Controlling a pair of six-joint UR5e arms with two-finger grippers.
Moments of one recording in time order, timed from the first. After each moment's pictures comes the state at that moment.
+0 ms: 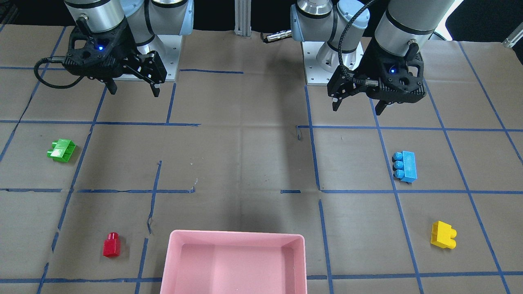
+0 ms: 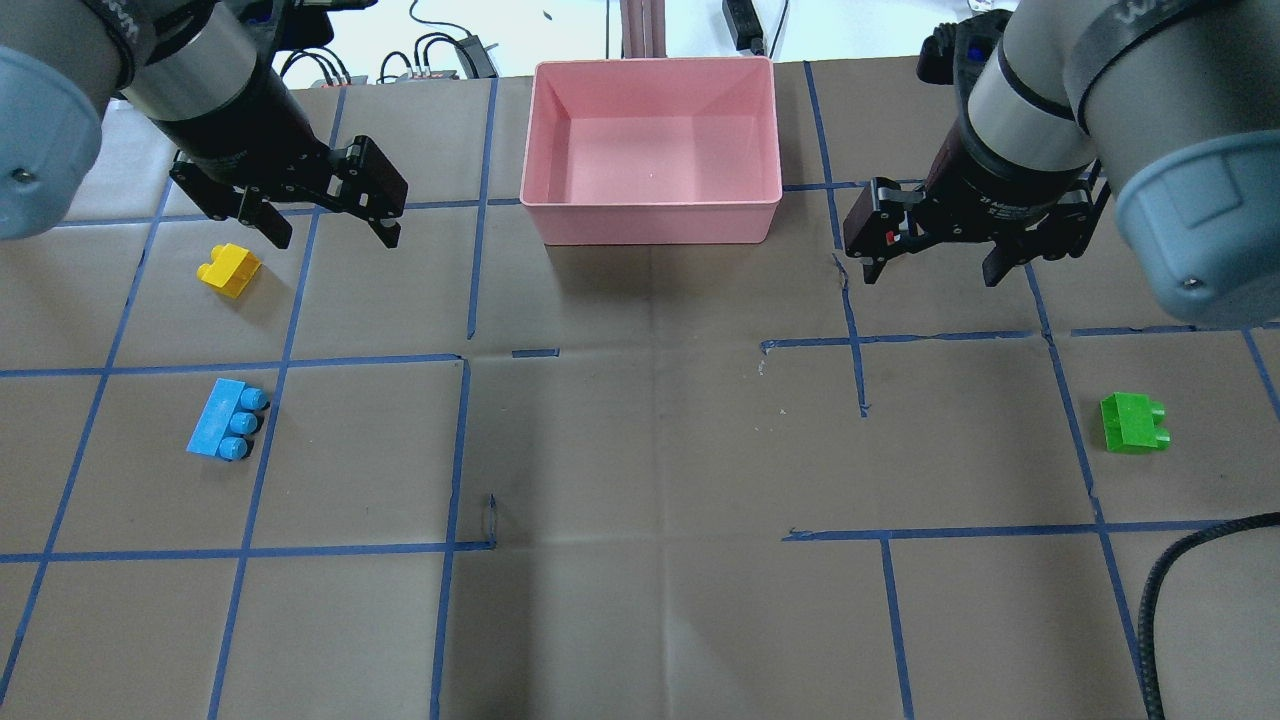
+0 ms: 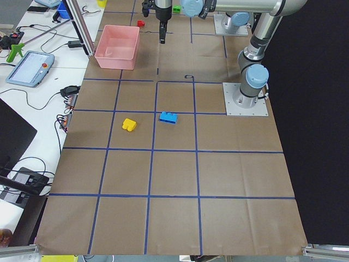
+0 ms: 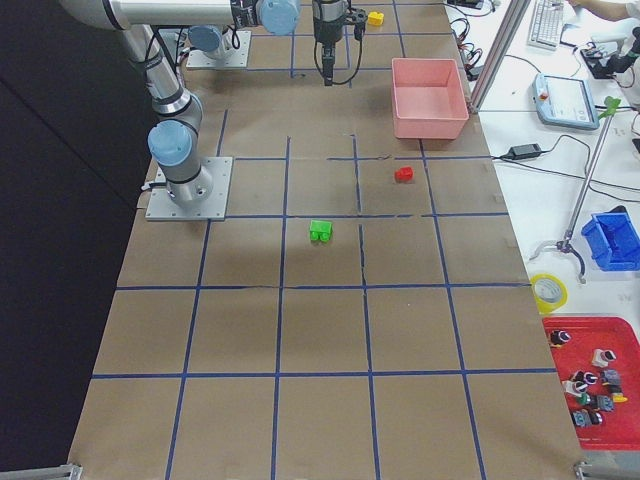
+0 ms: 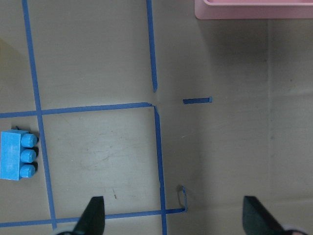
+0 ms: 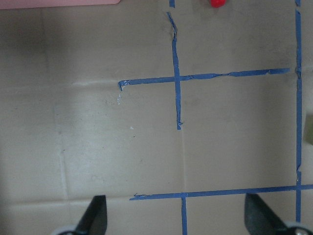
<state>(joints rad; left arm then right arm) -1.54 -1.57 -1.56 -1.56 1.53 0.09 1.61 -1.68 1.71 -1.65 -1.56 0.10</state>
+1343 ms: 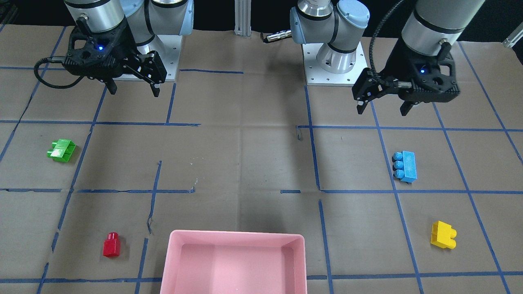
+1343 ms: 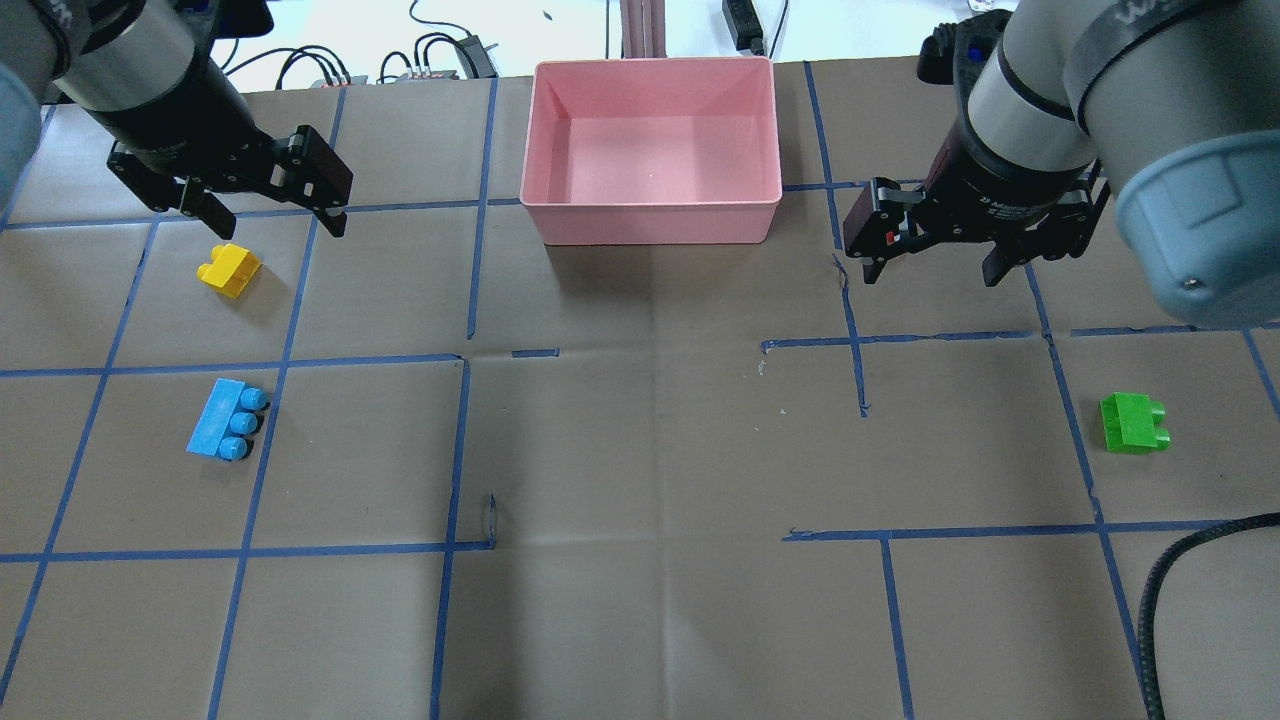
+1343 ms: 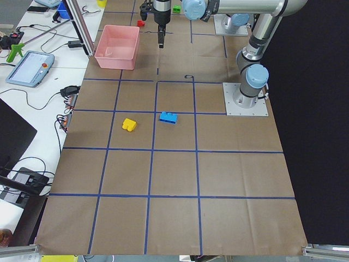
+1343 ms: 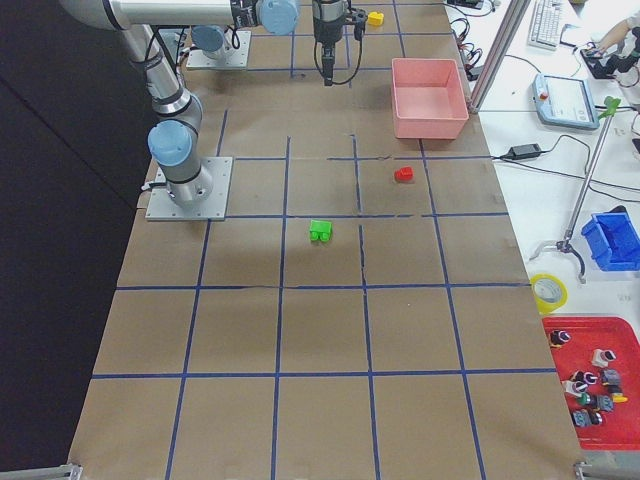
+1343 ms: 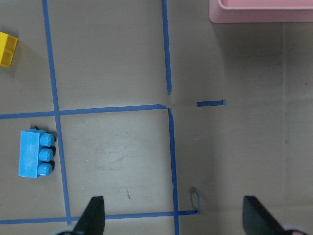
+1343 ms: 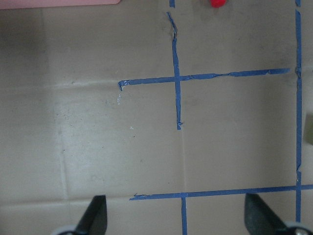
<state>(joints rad) -1.43 -1.56 -1.56 -1.55 1.57 0.16 1.61 -1.68 1.71 -1.65 -1.56 0.10</state>
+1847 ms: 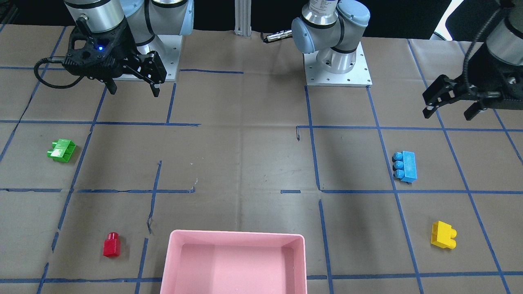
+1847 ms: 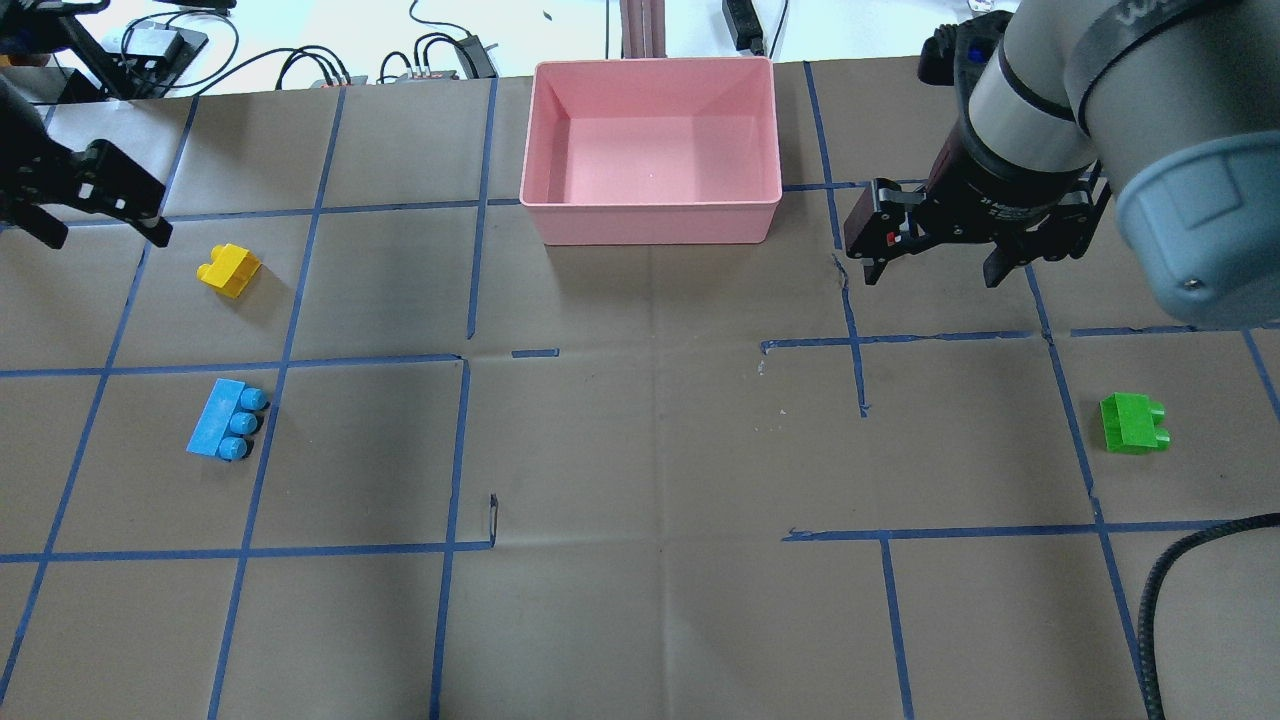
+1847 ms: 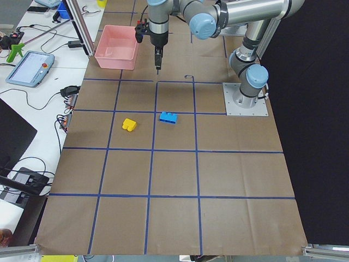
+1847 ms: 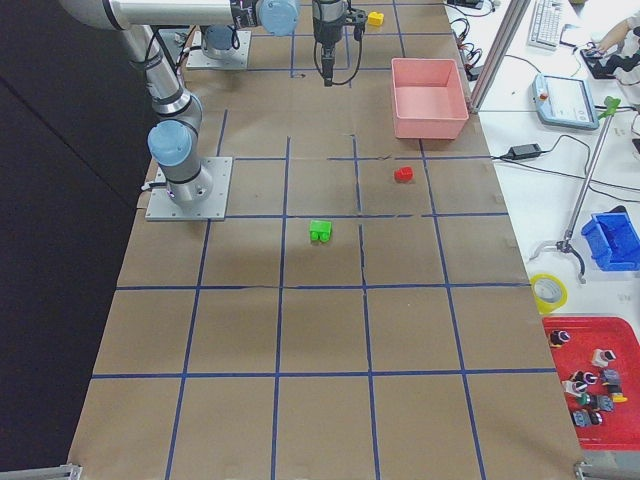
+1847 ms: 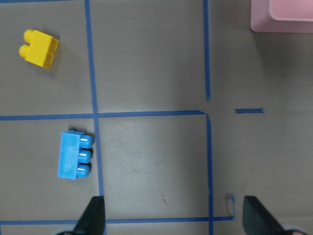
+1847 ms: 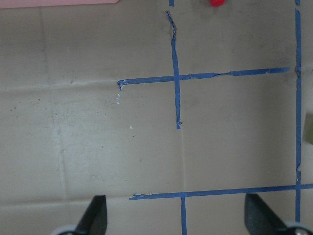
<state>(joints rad) -1.10 -1.58 -1.57 -1.55 1.56 0.53 1.61 -1.68 1.71 -1.65 -1.56 0.10</state>
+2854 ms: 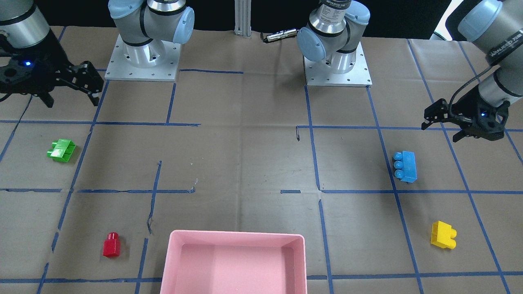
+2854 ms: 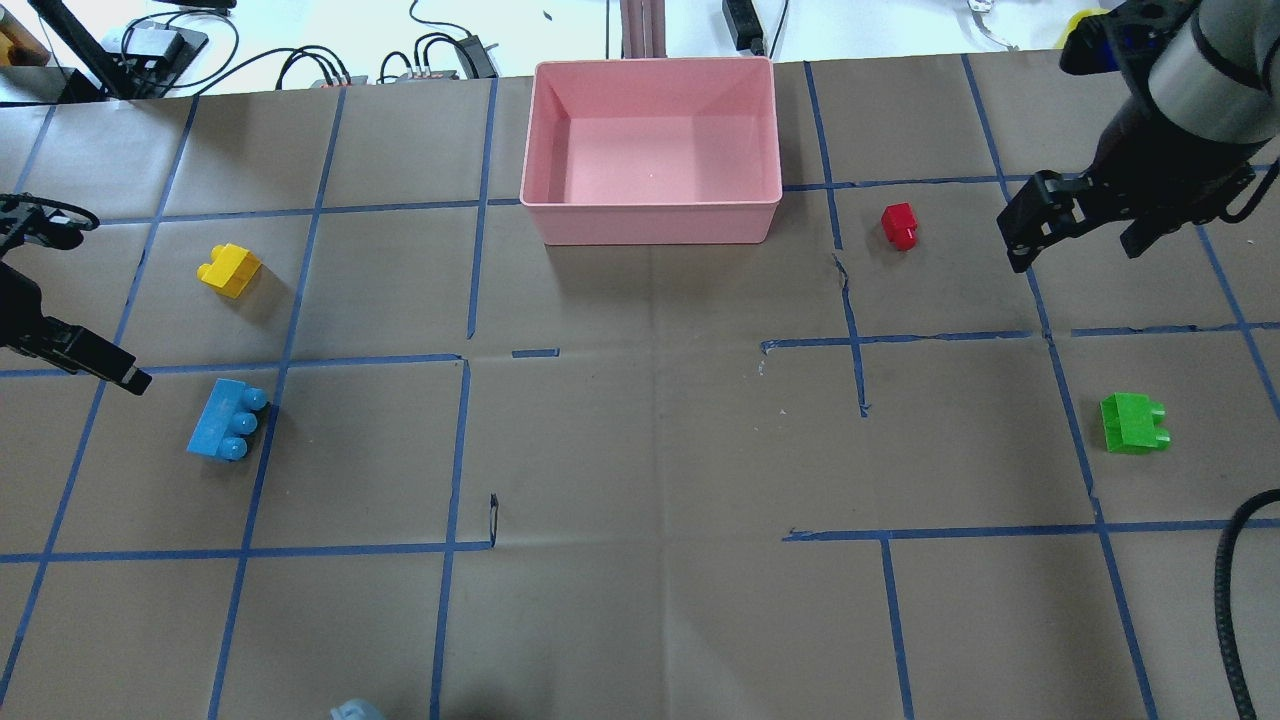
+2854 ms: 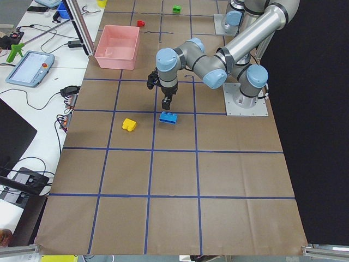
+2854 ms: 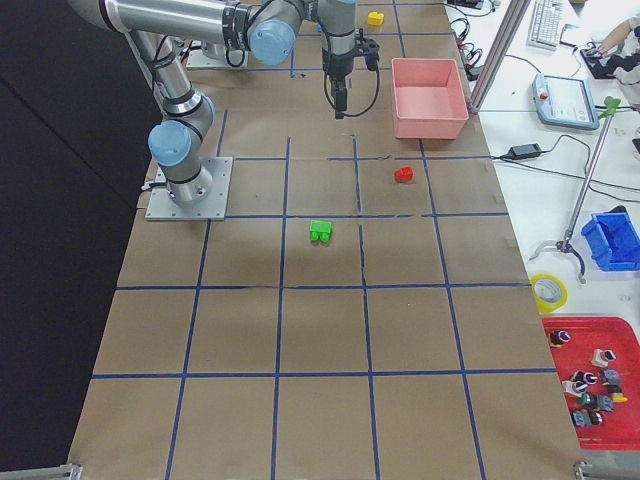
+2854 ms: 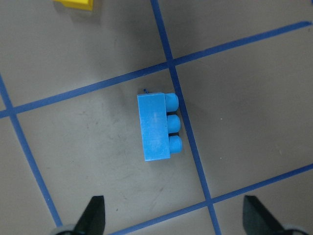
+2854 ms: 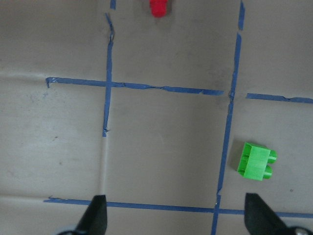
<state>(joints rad) -0.93 -1.63 -1.91 -1.27 1.53 1.02 1.31 -1.66 1.74 -1.70 -1.59 -0.36</state>
